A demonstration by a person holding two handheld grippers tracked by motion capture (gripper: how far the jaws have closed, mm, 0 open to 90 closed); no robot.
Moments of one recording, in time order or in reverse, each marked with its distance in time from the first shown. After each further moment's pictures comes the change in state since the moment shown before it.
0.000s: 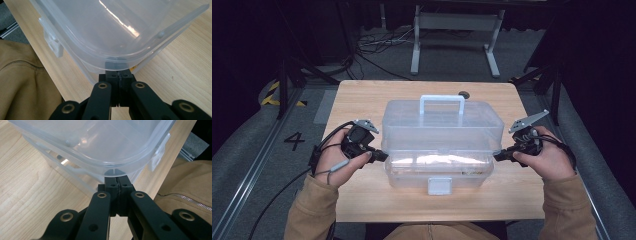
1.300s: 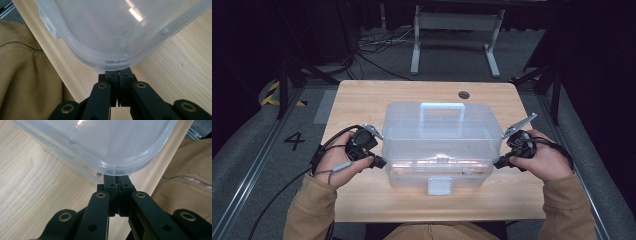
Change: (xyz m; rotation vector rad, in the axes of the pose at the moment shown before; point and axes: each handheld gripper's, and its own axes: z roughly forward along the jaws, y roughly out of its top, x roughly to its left) left arm 0.001 -0.001 0.013 0.148 0.001 0.036; right arm 0.000 -0.002 0.016 0.148 0.029 -0.020
